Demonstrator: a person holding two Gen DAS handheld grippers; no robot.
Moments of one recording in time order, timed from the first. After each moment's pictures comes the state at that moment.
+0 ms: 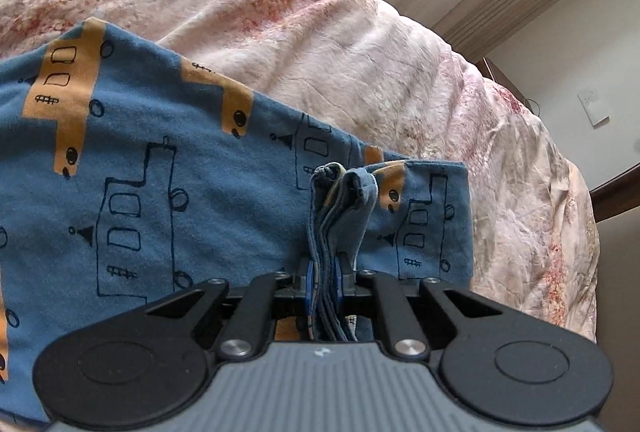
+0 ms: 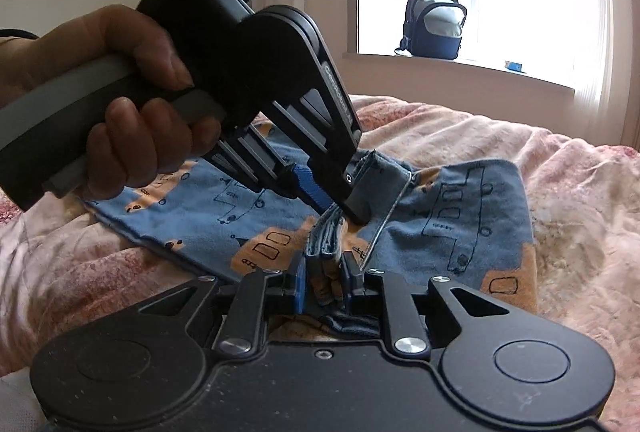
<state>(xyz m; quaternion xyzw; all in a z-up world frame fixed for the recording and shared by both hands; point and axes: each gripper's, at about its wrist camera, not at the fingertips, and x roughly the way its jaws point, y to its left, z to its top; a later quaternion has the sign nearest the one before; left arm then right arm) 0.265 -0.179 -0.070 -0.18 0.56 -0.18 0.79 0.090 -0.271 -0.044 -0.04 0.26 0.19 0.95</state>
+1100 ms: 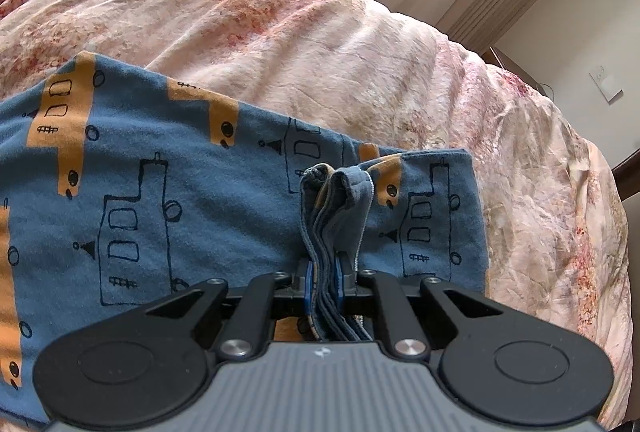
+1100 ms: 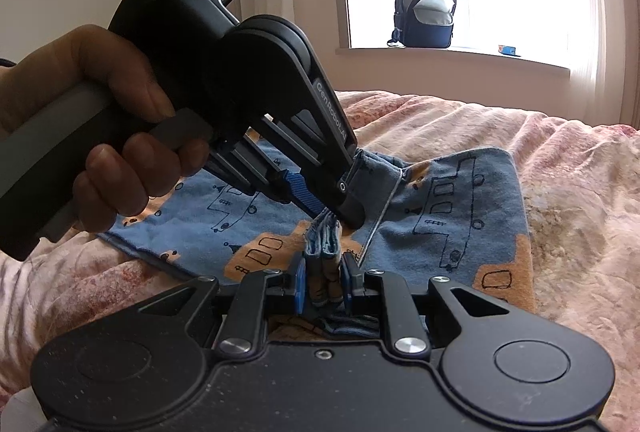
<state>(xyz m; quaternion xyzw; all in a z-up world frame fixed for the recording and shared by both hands) 0.258 -0.197 -0.065 -0.11 0.54 -0.17 0.82 0.097 -0.280 -0.042 -0.01 0.27 0.19 0.94</state>
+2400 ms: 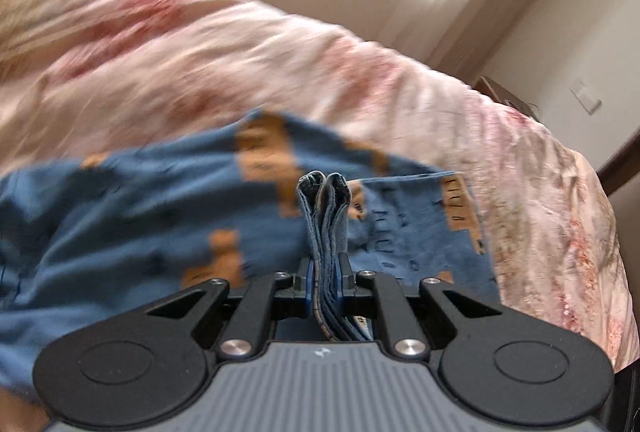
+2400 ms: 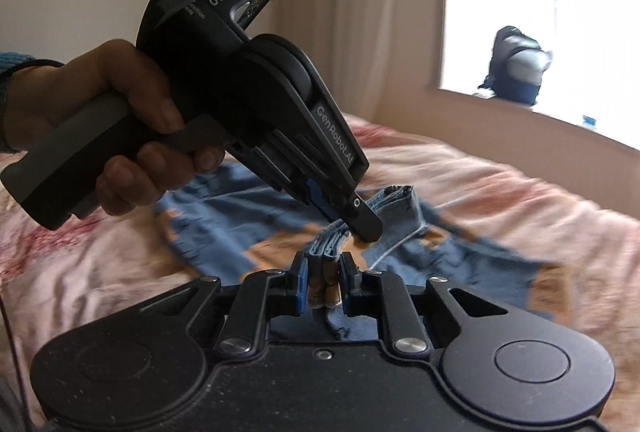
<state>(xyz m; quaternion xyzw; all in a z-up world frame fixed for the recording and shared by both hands) 0.235 -0.038 -0.036 -0.11 0.49 -0.19 0.84 0.093 -0.160 -0.008 -0.08 0.23 0.32 0.92</state>
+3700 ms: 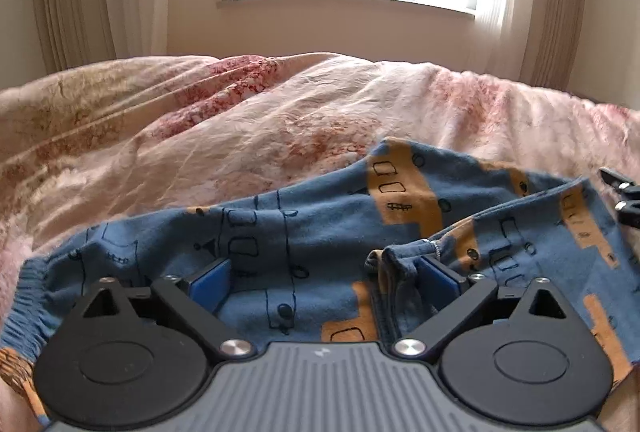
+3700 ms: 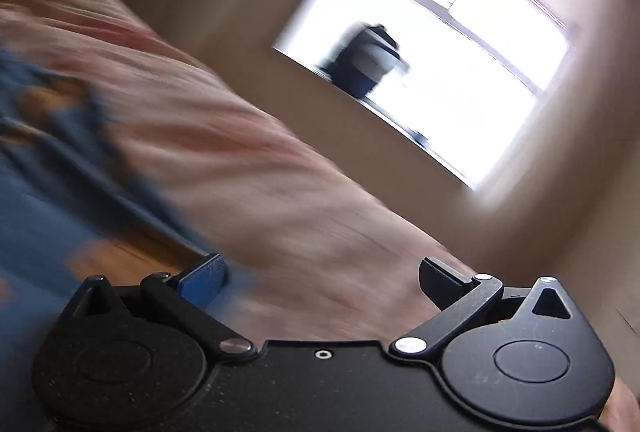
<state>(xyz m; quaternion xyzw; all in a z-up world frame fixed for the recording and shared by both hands) 0.235 -0.036 -0.073 0.02 0.37 -0.05 0.93 0.210 -0.276 -0.041 -0.29 0.20 -0.05 0.93</state>
